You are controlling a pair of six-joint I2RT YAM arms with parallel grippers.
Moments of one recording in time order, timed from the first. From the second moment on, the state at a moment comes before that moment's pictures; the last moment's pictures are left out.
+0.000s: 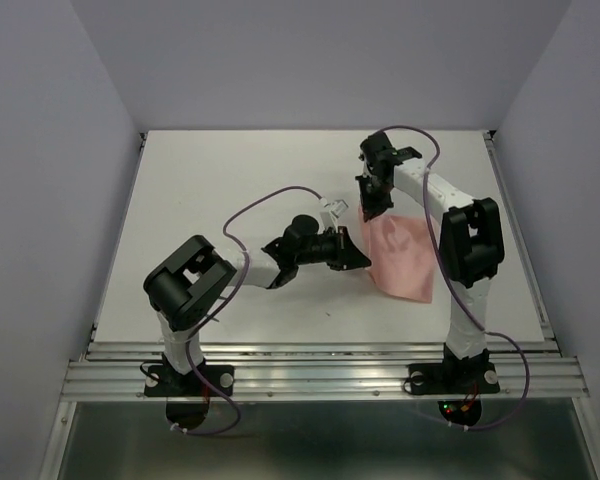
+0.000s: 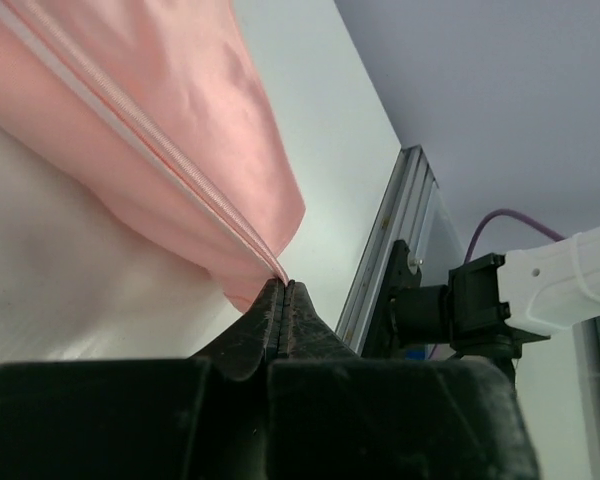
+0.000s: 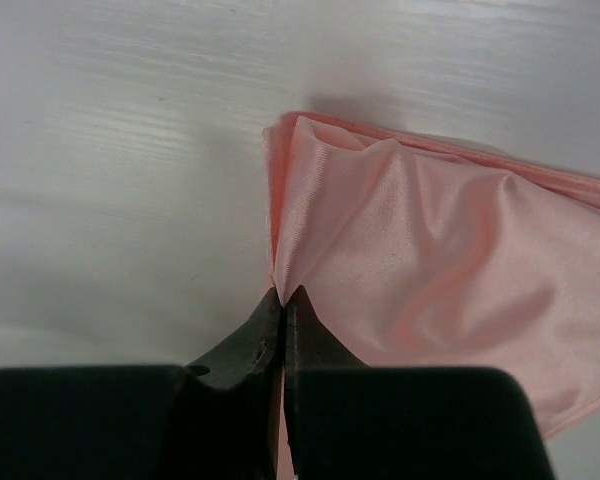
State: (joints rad) left arm -0.84 1.83 0.87 0.67 0.50 -0.83; right arm 0.34 2.05 1.74 -0.90 0.01 0.24
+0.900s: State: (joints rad) left arm -0.73 1.78 0.60 0.91 0.46 -1.00; right arm 0.44 2.22 1.85 -0.83 -0.08 0.29
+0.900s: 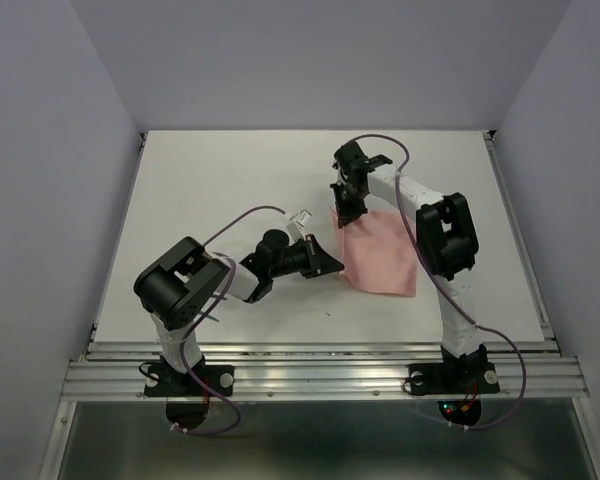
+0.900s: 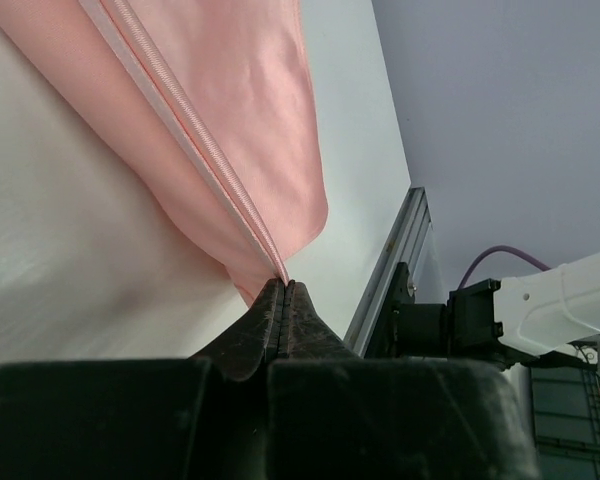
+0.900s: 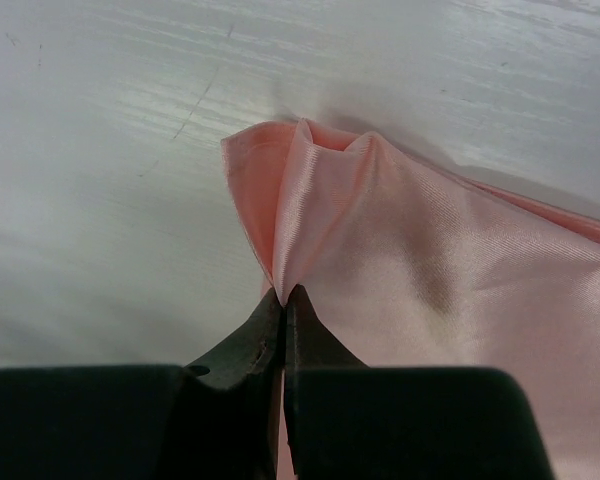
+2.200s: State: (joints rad) left arm -0.32 1.19 0.59 0.05 0.28 -0.79; right arm 0.59 2.29 1.96 -0.70 0.19 0.24
